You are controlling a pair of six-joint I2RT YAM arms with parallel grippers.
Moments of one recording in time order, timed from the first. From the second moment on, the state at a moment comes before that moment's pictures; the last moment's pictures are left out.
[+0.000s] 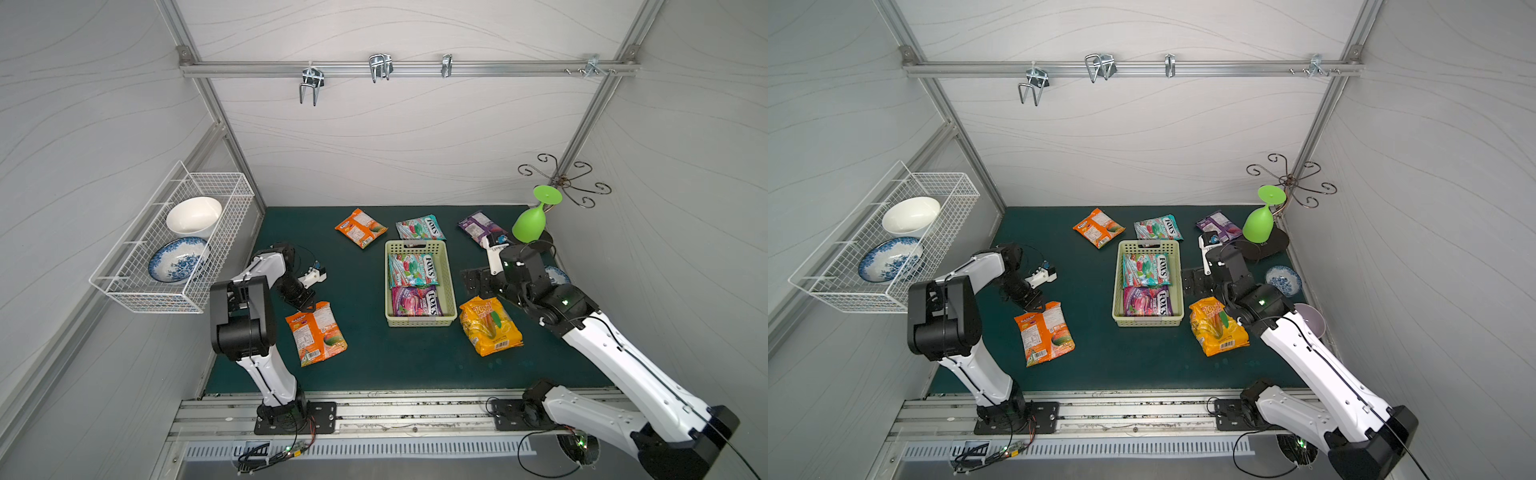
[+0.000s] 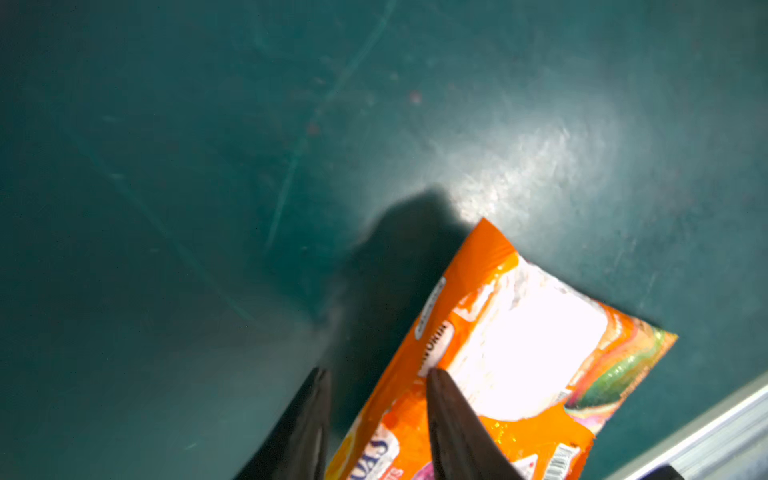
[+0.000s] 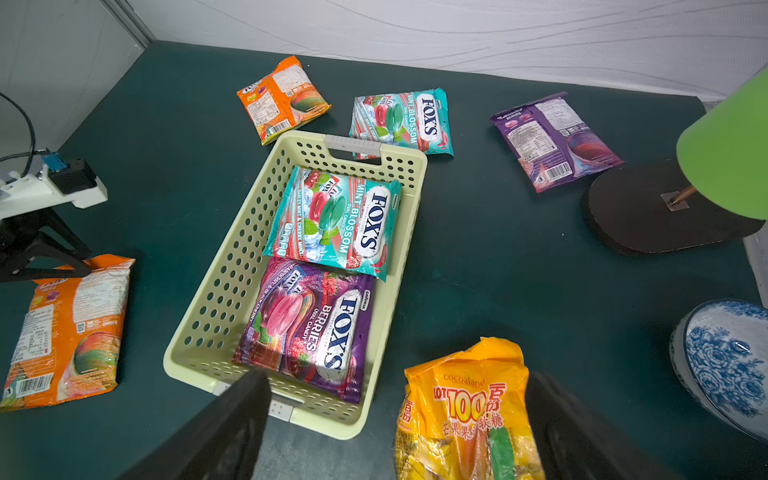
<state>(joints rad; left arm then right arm) -0.22 1.19 1.18 -0.76 0.17 -0.07 0.82 2.38 2.10 -0.97 0.26 0.47</state>
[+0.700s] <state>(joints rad) -0.22 1.21 1.18 -0.76 0.16 -0.08 0.82 2.37 2.15 -0.99 0.22 0.48</state>
